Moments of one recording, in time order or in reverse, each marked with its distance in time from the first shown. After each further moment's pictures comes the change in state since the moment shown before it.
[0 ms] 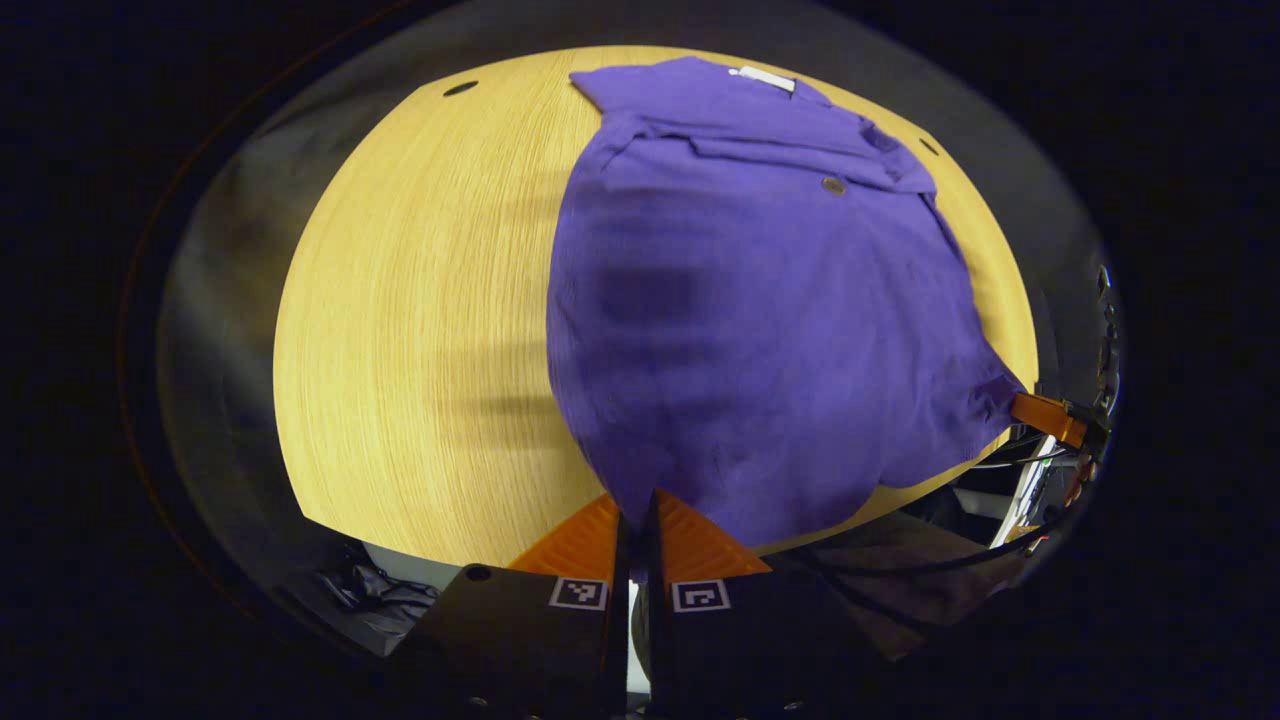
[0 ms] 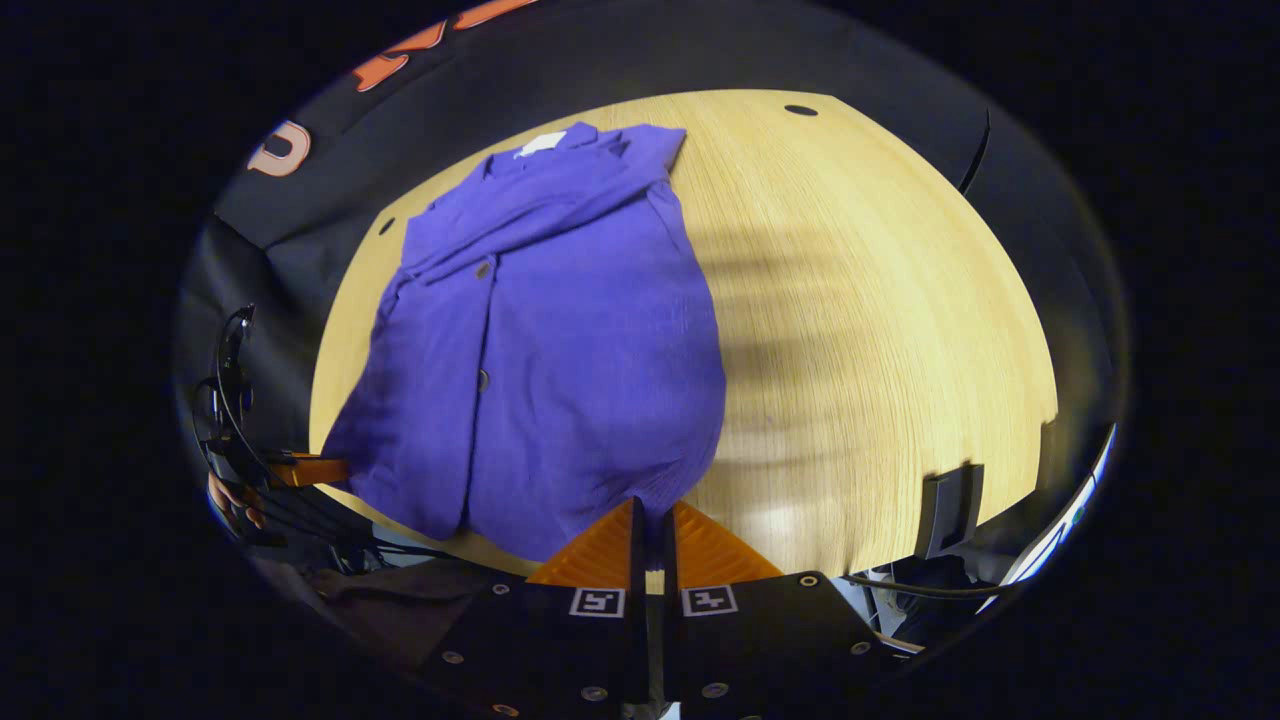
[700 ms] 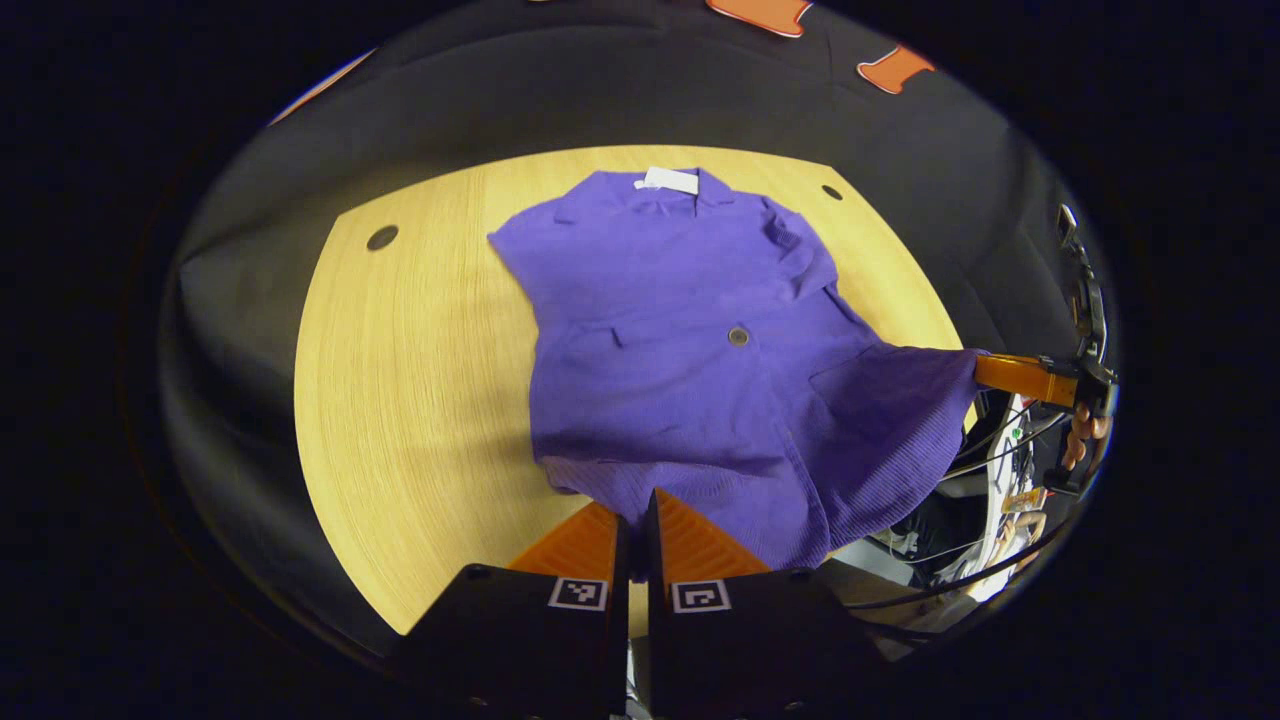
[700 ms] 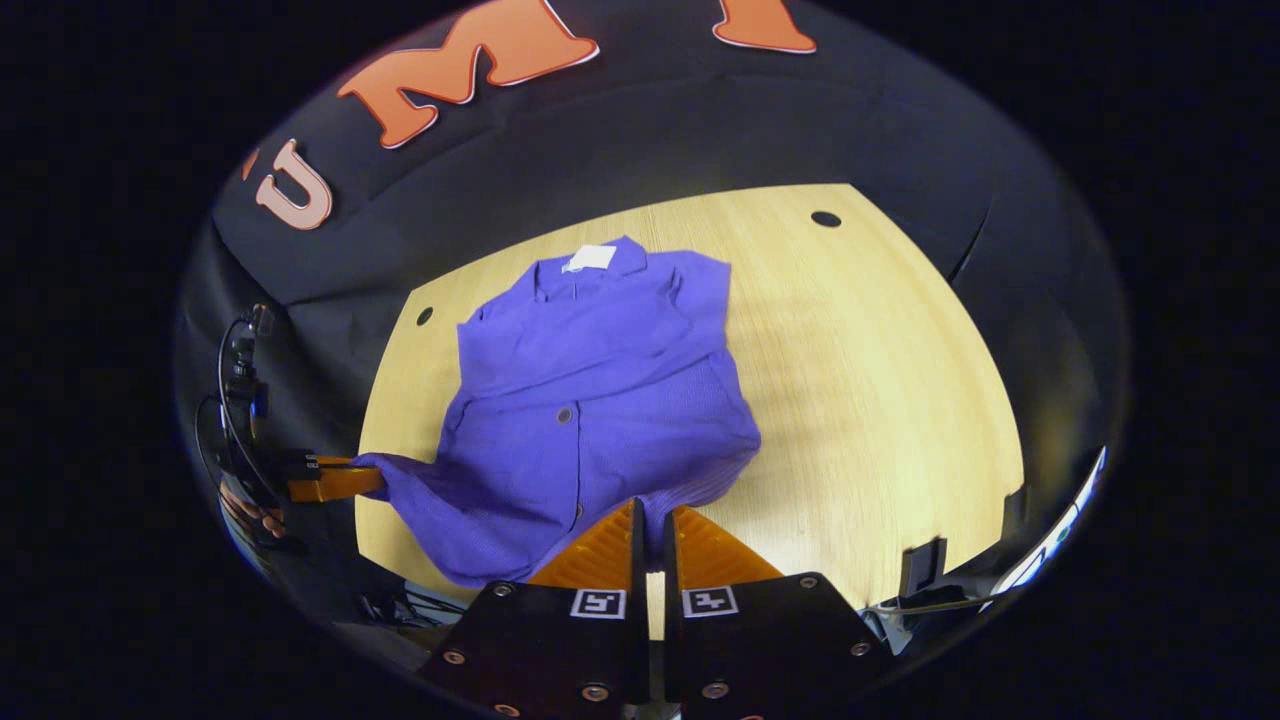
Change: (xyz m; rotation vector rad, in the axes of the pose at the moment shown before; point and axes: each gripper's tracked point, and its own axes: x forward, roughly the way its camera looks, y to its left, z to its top) left arm -0.076 -0.016 0.152 0.261 -0.206 -0.125; right arm -0.063 0.063 0.126 -0.007 -0.216 -0.029
